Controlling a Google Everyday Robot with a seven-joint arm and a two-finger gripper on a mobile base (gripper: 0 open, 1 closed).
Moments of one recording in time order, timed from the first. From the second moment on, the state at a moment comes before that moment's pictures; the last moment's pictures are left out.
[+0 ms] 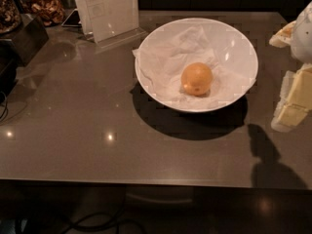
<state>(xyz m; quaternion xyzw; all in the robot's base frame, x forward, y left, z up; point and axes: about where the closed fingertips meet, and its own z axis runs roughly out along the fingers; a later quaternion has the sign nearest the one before) 0.438 -0.217 0.976 -0.60 0.78 -0.03 0.16</state>
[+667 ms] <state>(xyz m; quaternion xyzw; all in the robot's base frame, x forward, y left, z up) 0.467 -0.205 0.979 -0.62 0.76 -0.02 0.19</state>
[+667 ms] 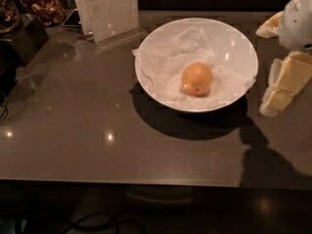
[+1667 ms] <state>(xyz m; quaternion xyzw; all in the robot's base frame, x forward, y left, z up) 0.546 -0.148 0.939 -0.67 0.71 0.10 0.20</state>
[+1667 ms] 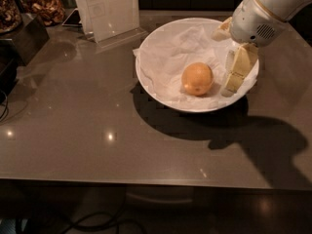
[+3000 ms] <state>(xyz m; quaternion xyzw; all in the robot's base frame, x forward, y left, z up) 0.572 -0.148 0.918 -0.64 0.72 0.14 0.23</state>
